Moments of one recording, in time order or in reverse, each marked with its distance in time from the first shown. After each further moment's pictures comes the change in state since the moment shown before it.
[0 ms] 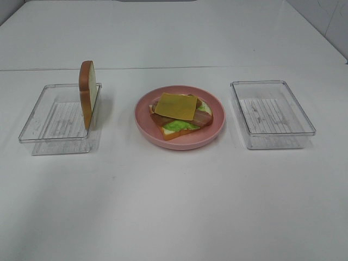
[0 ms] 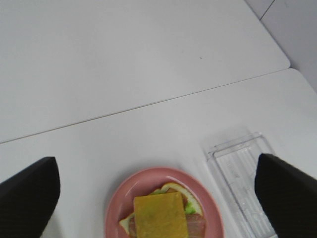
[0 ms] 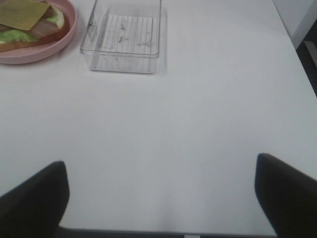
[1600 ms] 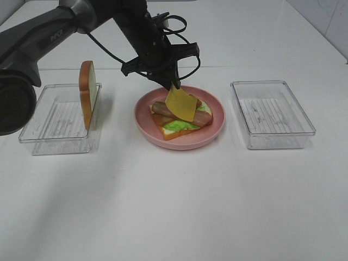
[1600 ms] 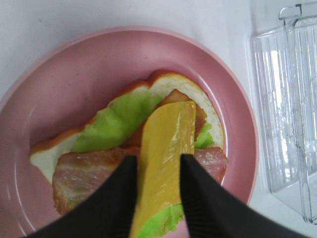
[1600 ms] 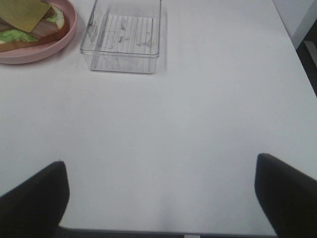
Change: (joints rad) left arm 0.000 0.419 0.090 -0.273 -0.008 -0.082; right arm 0.000 0.000 0.000 0.000 0.001 0.000
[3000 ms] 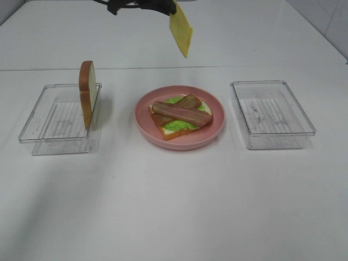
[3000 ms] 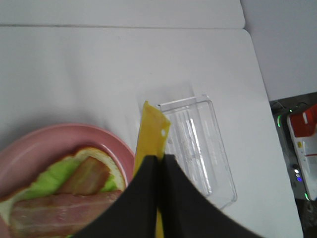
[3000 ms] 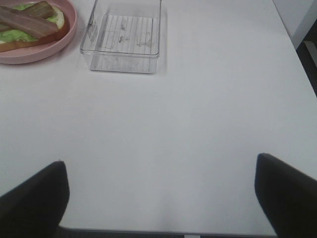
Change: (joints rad) left arm 0.075 -0.193 0.000 -0.209 -0.116 0.050; right arm 0.000 0.000 0.000 0.000 0.000 0.000
